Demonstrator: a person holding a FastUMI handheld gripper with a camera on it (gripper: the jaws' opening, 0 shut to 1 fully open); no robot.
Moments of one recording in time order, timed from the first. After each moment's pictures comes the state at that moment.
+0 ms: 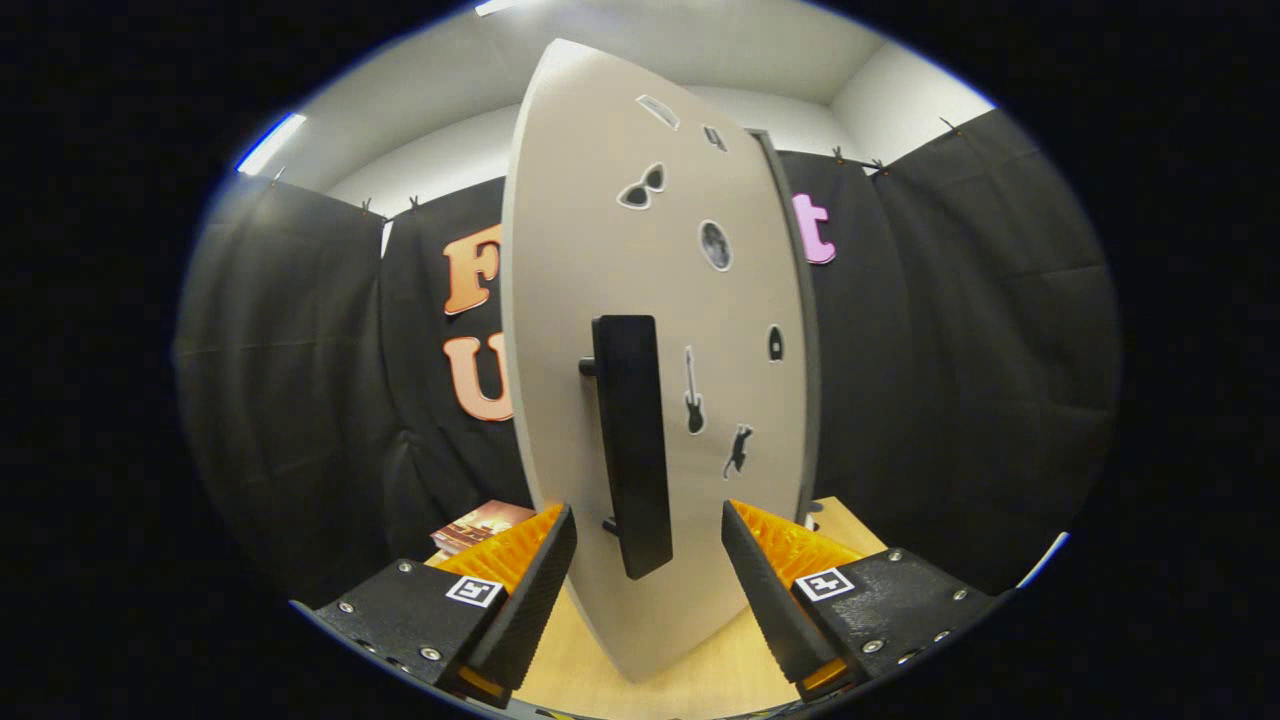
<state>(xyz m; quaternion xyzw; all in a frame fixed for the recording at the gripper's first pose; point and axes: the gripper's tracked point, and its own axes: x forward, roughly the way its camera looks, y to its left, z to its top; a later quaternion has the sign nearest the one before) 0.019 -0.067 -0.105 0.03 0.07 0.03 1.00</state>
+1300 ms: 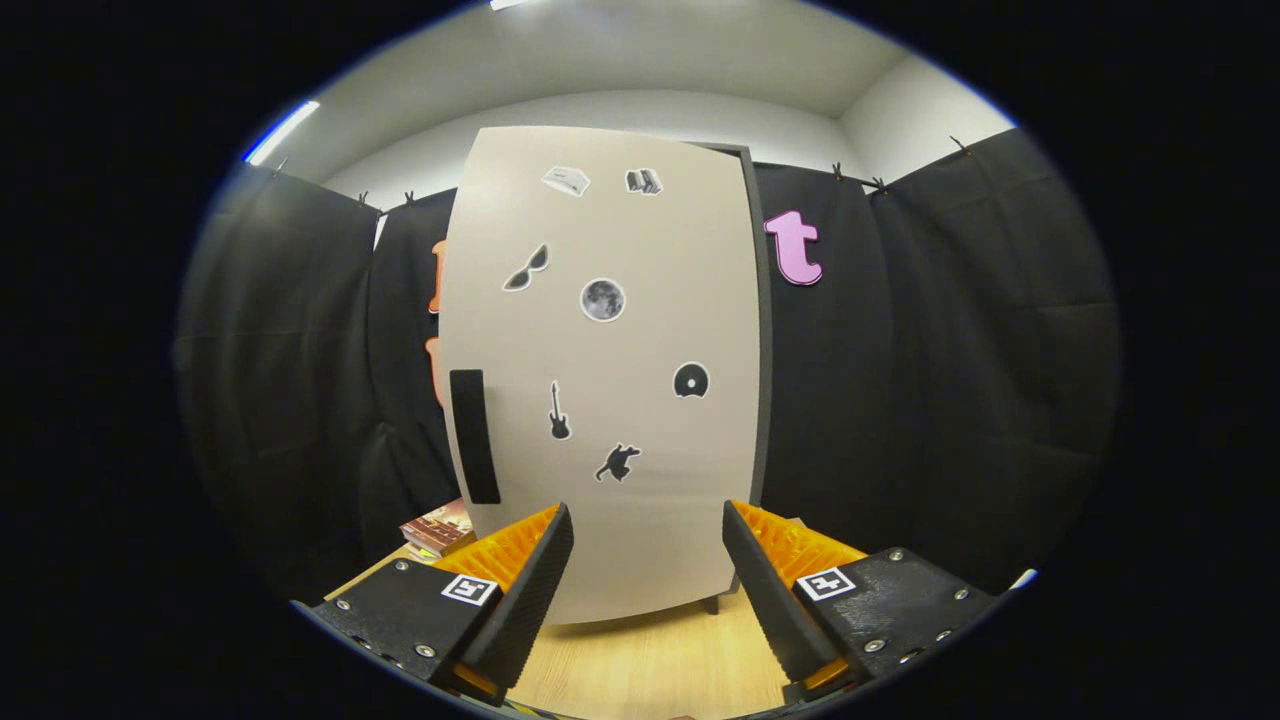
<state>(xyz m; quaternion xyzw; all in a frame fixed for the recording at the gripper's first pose) 0.012 -0.166 -0.067 -0.01 0.06 0.00 1.00</state>
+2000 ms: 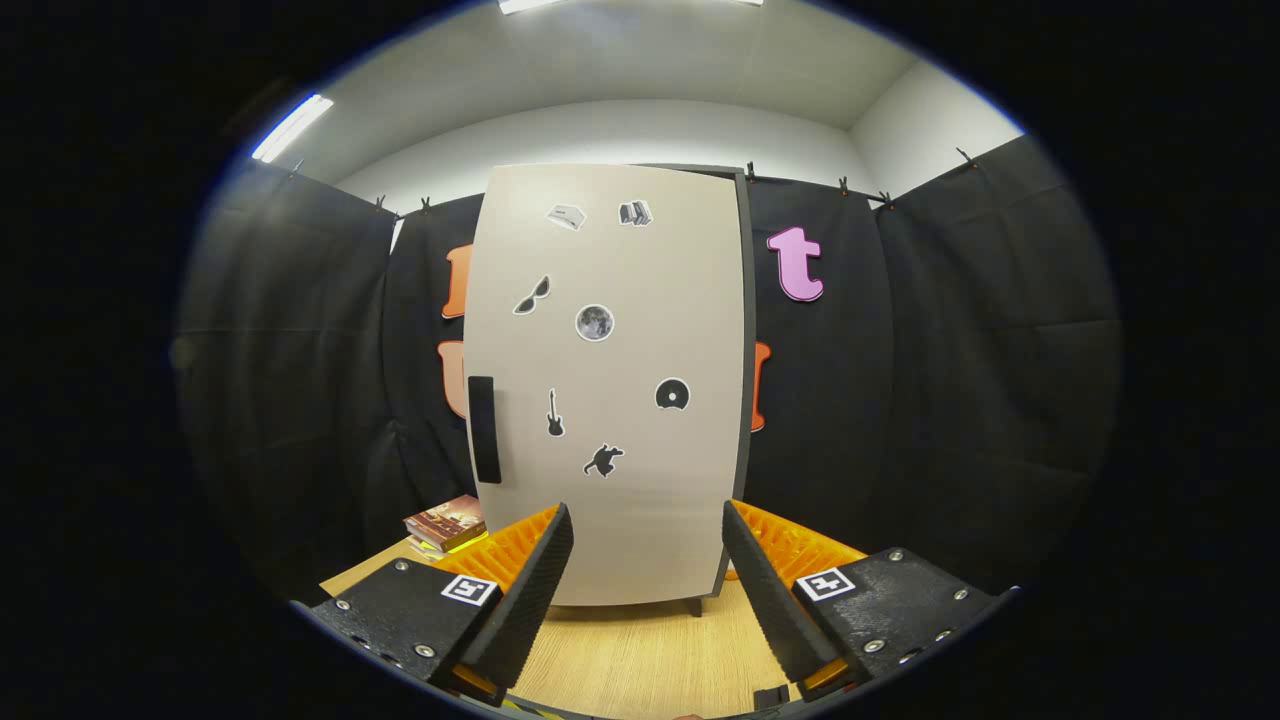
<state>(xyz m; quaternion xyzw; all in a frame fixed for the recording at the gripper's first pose) -0.017 -0.180 -0.054 -0.02 0.05 0.03 1.00</state>
